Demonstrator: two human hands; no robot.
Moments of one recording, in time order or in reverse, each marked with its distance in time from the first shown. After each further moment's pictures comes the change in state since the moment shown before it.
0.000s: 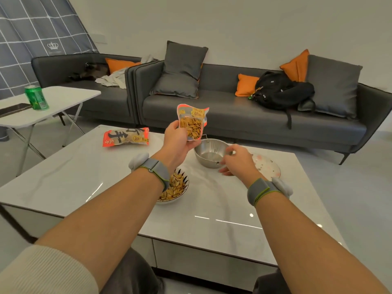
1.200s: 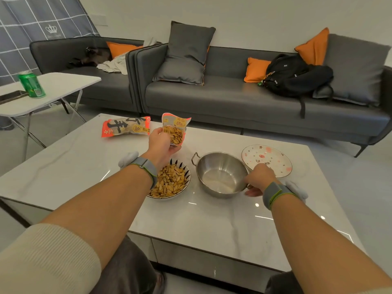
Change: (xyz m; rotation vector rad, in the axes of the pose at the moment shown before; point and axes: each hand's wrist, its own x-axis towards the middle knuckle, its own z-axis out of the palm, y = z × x) left_hand 0.082 -0.051 -0.060 0.047 0.187 -0.073; right_hand 0.040 0.080 -0.019 -0.349 -0.056 0.376
